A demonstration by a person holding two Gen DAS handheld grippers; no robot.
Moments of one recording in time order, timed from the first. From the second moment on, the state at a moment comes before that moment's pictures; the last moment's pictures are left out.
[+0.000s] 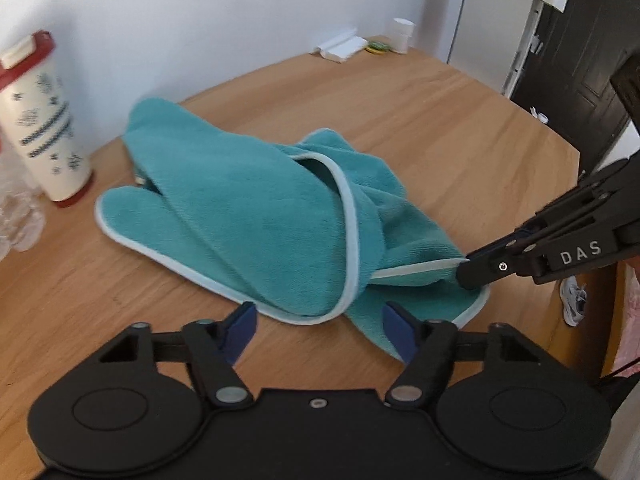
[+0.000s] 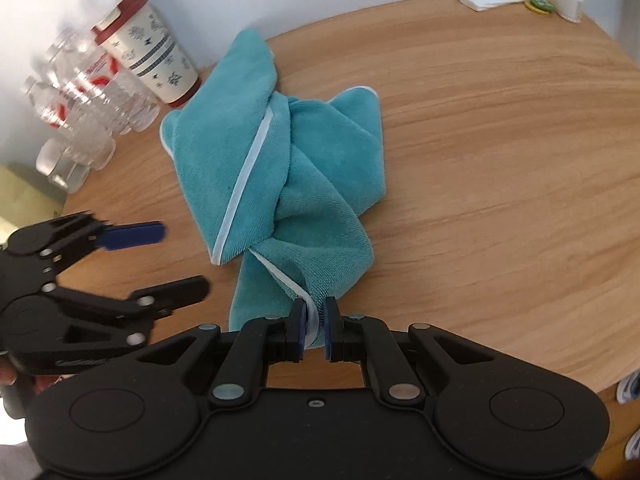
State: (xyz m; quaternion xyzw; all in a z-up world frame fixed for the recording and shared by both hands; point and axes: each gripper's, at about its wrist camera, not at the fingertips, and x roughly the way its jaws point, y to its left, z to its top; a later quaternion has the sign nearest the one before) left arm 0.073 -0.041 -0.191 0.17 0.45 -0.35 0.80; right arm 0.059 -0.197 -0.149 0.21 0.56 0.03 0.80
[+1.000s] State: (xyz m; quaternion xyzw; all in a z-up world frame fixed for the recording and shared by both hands) left arm 0.075 -0.056 -0.177 0.15 0.42 -0.33 0.83; right arm 0.071 -0.225 -0.129 0.17 0.56 0.04 0.81
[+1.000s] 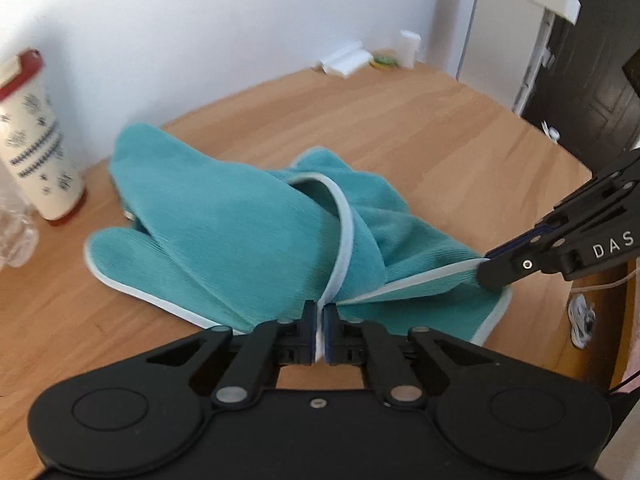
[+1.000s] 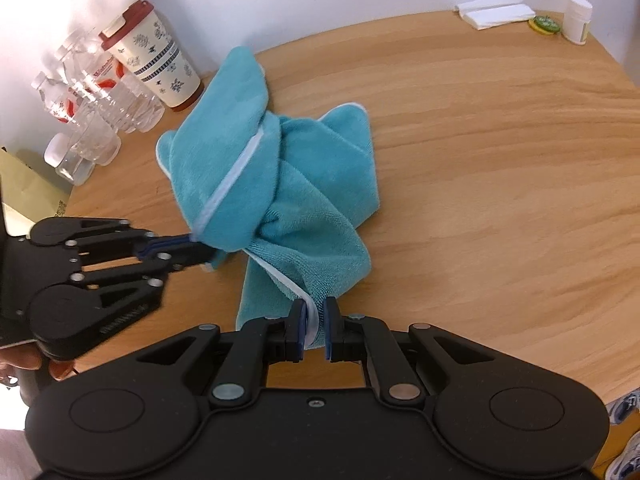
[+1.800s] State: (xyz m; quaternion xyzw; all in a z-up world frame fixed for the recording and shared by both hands) left arm 0.112 0.069 -0.104 0.09 0.39 -0.12 0.91; right arm 0.090 -0.306 -0.040 0.14 0.48 -0.09 0.86
